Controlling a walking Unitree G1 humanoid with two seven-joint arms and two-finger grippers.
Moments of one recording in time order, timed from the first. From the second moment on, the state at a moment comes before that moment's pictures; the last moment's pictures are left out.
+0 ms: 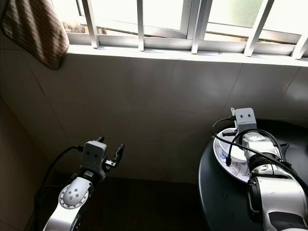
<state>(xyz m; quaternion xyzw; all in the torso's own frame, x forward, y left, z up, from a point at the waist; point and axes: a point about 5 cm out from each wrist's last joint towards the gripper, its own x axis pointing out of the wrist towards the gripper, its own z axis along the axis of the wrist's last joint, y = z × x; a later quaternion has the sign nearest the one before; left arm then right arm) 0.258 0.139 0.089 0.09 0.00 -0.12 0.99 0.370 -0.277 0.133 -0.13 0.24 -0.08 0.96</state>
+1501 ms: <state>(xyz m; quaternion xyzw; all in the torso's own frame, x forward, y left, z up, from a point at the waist) 0.258 0.141 0.089 0.08 0.00 -0.11 0.99 0.351 -0.194 0.171 -0.13 -0.03 0.01 0.99</state>
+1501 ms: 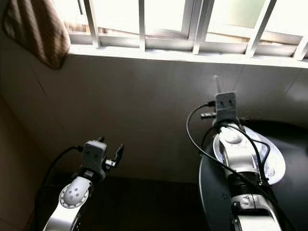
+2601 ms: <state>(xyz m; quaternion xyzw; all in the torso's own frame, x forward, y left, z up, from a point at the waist) 0.267 0.152 0.109 0.09 -0.06 -0.08 0.99 0.307 -0.133 0.140 -0.17 -0.05 0.19 0.97</state>
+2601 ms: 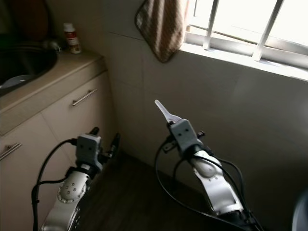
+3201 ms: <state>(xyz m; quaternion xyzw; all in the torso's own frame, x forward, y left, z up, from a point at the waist) 0.274 0.172 0.150 0.13 -0.17 0.00 0.98 0.316 -0.108 0.185 -0.21 -0.20 0.20 0.94</state>
